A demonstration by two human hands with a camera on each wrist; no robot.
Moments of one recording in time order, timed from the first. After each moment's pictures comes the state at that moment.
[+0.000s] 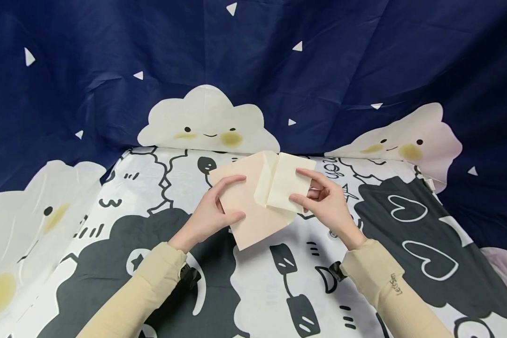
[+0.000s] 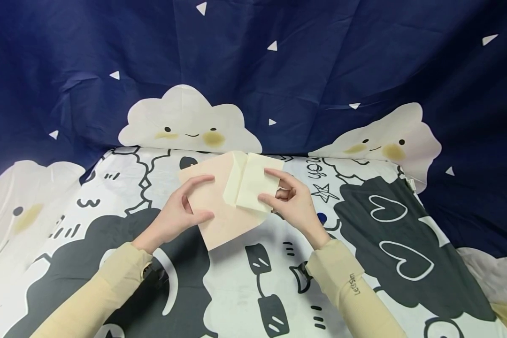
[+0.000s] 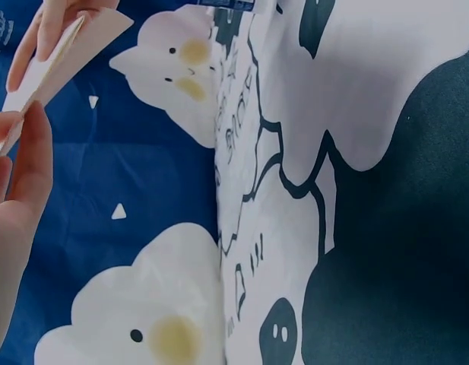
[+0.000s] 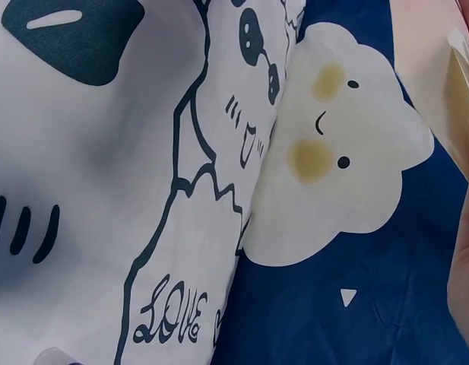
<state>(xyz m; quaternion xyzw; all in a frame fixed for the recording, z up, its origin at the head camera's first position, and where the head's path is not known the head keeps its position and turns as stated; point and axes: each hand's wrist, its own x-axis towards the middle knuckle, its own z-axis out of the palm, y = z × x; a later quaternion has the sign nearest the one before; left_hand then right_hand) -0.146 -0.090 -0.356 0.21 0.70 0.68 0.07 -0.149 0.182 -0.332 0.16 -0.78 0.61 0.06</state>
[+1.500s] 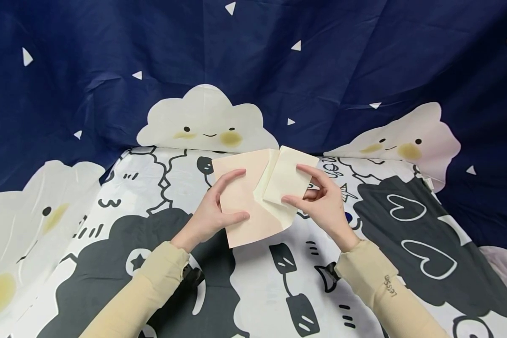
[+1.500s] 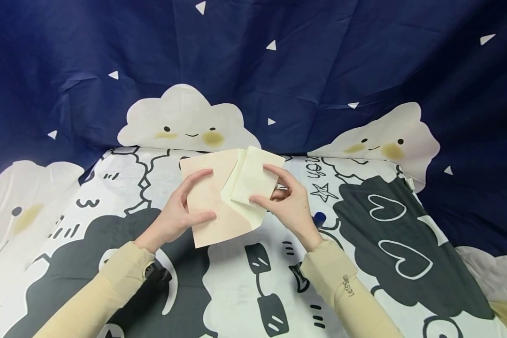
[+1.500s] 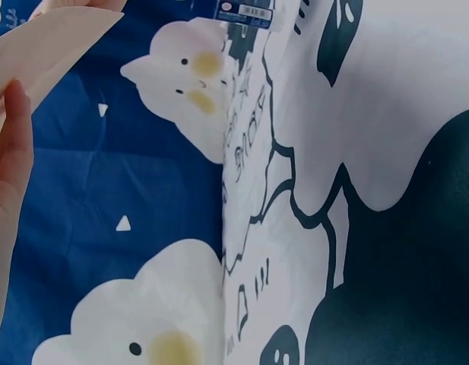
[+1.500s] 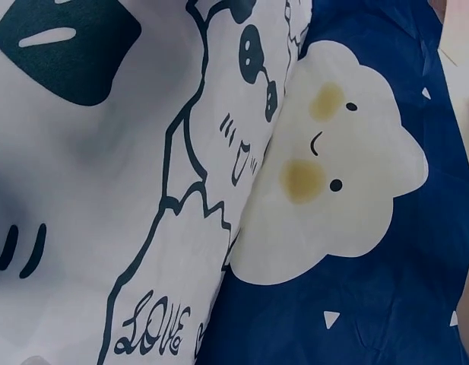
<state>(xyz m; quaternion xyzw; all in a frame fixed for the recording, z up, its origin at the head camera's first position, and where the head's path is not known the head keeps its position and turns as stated) -0.141 -0.084 -0.345 0.22 0.67 0.71 0.07 -0.142 0.167 -0.329 0.16 -0.74 0.64 0.12</state>
